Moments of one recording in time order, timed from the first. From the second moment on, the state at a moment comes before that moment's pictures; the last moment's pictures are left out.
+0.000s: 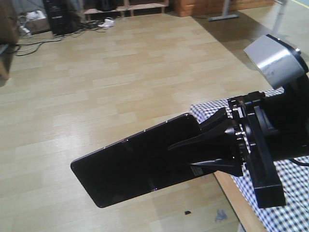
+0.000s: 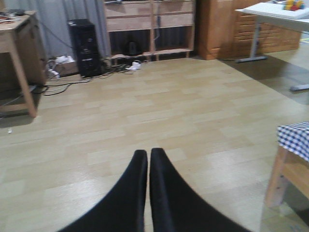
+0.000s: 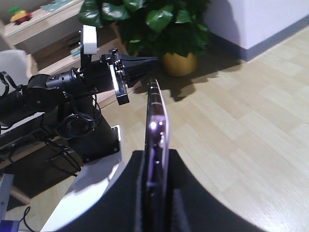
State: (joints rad) left arm 0.06 -0.02 0.03 -0.13 0.23 0.14; right arm 0.27 1.15 -1.01 1.17 1.23 -1.12
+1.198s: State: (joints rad) left arm 0.06 -0.02 0.03 -0.13 0.23 0.14; right arm 0.27 1.15 -1.01 1.17 1.23 -1.12
